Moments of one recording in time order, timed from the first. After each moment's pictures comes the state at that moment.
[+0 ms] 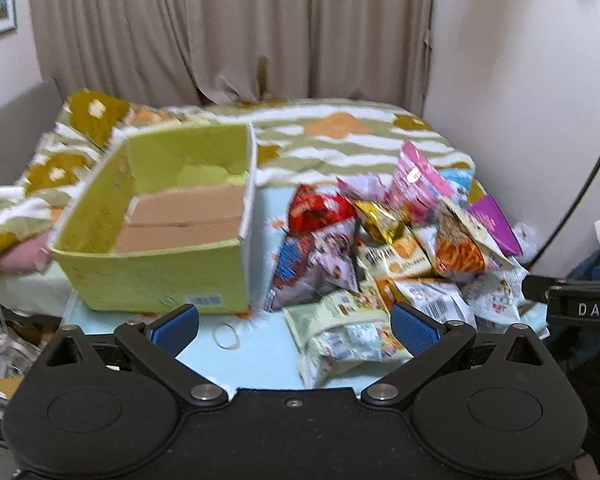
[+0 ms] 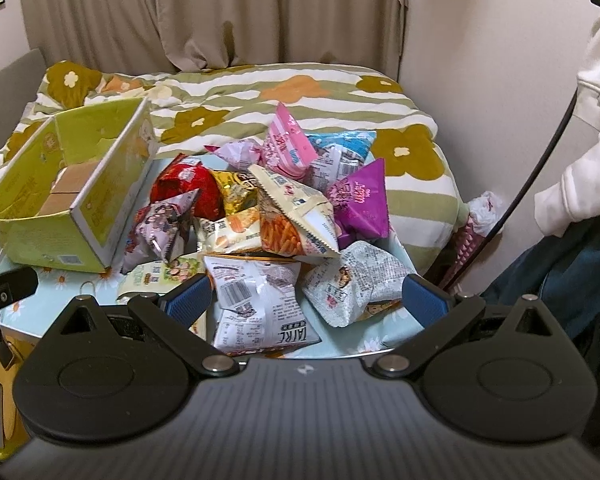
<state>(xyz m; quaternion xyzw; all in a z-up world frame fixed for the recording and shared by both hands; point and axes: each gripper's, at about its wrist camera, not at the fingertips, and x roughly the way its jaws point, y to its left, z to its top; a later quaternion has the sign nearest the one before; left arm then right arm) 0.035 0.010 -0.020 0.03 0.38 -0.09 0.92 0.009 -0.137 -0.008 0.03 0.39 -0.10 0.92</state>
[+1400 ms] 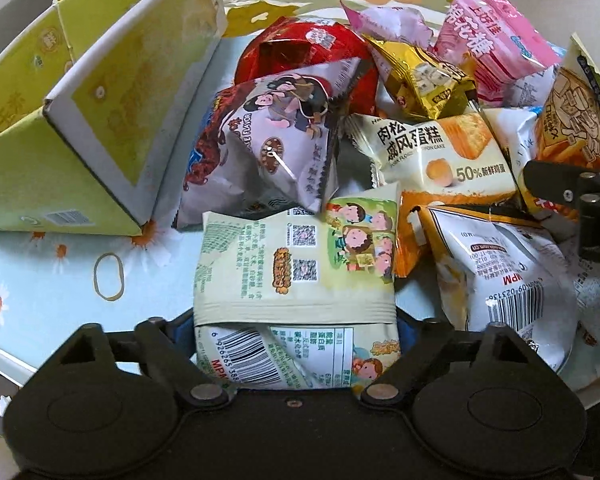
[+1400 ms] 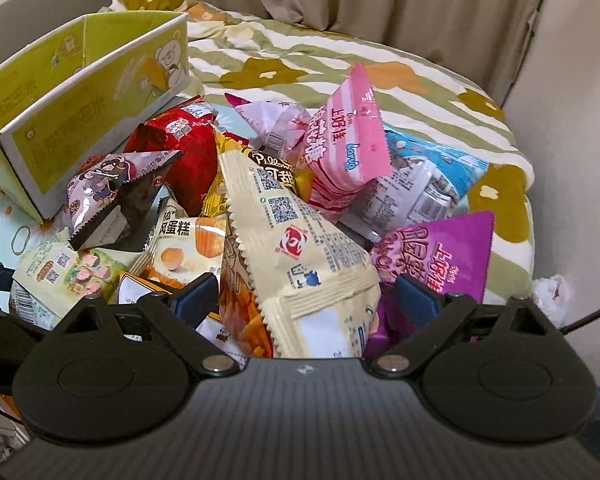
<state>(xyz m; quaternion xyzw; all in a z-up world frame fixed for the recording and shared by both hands) 0.147 -0.073 -0.171 0.04 0.55 0.00 0.84 0.159 -0.172 -0.106 -0.10 0.42 0.06 0.90</state>
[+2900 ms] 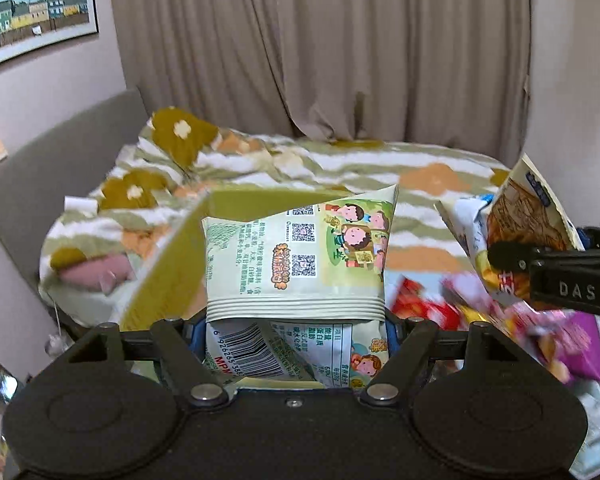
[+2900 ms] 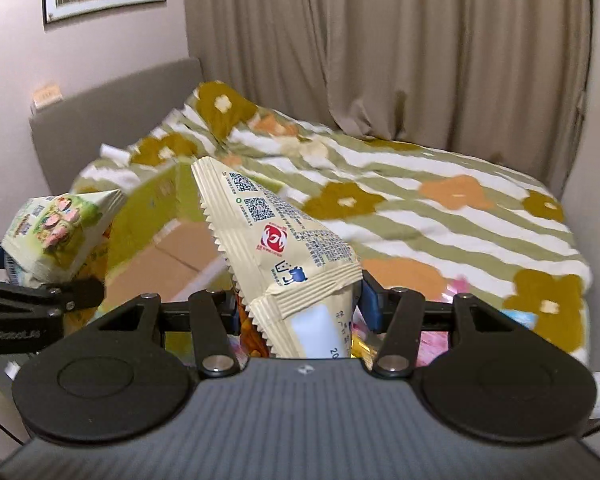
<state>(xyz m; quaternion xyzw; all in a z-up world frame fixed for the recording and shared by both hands) 0.134 0.041 0.030 0.02 0.33 0.07 0.94 0.182 -0.092 0.033 -0.03 0.30 0.17 0.94</state>
